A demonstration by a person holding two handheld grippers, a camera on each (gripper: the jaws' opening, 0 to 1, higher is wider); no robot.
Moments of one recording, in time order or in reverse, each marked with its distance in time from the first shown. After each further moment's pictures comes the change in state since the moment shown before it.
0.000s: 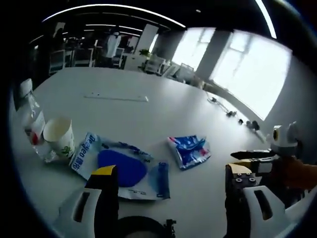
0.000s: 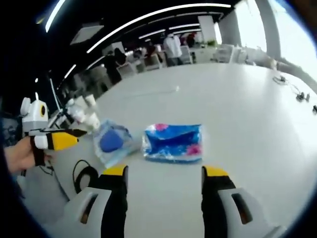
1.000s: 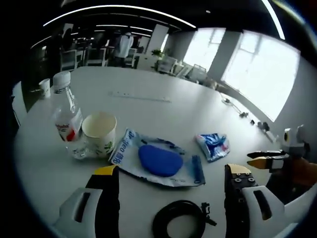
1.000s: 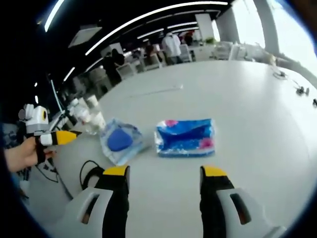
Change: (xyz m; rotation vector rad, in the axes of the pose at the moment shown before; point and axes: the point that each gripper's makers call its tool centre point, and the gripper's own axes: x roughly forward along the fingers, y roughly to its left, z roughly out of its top) left arm -0.045 0.075 0.000 -0.014 0.001 0.100; right arm 0.001 0.028 -0.009 0.037 0.003 0.004
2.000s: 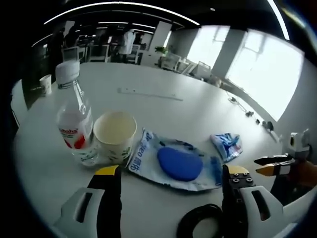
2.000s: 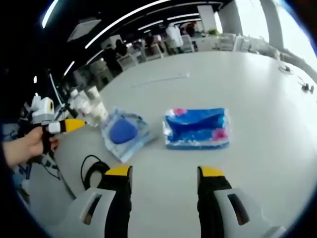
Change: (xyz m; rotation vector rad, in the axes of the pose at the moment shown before) left arm 0.020 0.043 0.003 -0.011 0.036 0.019; right arm 0.020 0.017 -0.017 -0.001 0.089 0.018
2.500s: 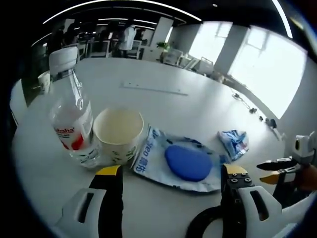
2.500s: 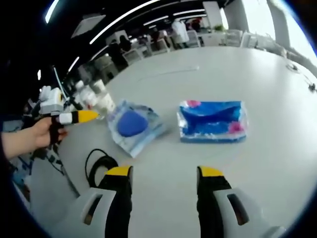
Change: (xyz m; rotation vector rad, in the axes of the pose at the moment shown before) left arm 0.018 0.015 -0.004 0.000 0.039 0.012; right arm 0.014 0.026 -0.016 -0.019 0.047 0.055
